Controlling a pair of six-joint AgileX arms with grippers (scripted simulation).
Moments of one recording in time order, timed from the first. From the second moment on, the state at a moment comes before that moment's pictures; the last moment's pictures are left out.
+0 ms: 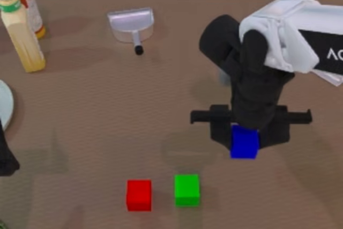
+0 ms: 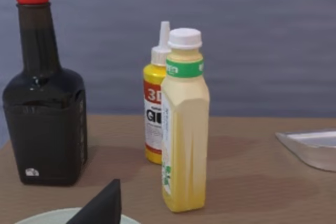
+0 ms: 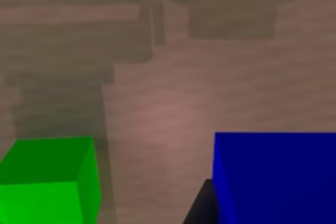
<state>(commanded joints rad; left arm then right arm) 0.02 0.00 0.00 0.00 0.00 0.00 0.66 1.92 1.41 -1.06 0.01 0.71</state>
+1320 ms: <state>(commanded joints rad) 0.02 0.00 0.00 0.00 0.00 0.00 0.77 1.87 1.06 -0.75 0.01 0.78</state>
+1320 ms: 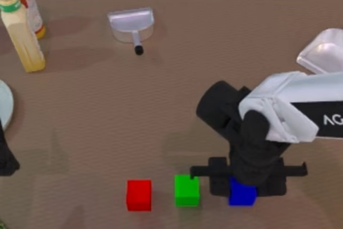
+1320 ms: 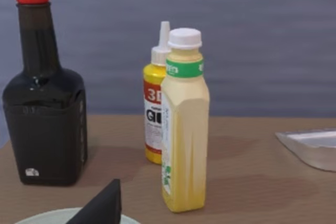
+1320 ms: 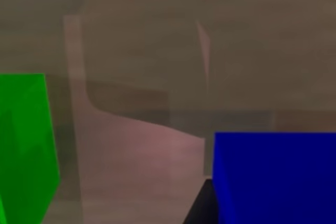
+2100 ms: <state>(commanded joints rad) 0.02 0.00 0.00 0.00 0.00 0.00 0.77 1.87 1.06 -0.75 0.01 0.78</state>
